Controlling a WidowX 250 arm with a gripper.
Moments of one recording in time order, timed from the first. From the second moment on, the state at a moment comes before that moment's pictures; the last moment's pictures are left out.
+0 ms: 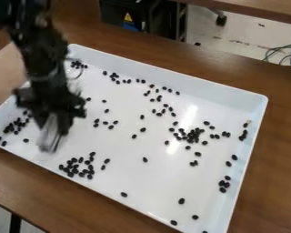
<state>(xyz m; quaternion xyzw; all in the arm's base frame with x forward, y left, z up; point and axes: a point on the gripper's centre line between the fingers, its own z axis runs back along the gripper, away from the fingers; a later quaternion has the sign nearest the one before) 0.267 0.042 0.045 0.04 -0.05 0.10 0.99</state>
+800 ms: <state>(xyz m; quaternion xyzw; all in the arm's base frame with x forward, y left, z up) 0.222 -0.127 0.069 -0.02 -0.05 -0.05 1.00</state>
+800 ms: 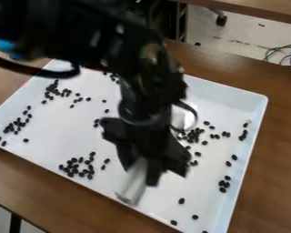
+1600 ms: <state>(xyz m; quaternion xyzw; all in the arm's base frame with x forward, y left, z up) 0.254 -0.188 0.019 -0.05 -0.05 -0.03 1.00</state>
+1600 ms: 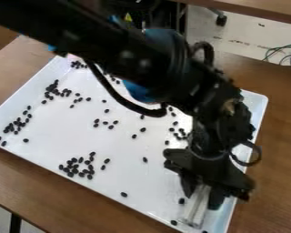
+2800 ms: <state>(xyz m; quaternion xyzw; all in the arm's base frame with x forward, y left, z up) 0.285 -0.127 -0.003 -0.06 -0.03 0.00 1.00</state>
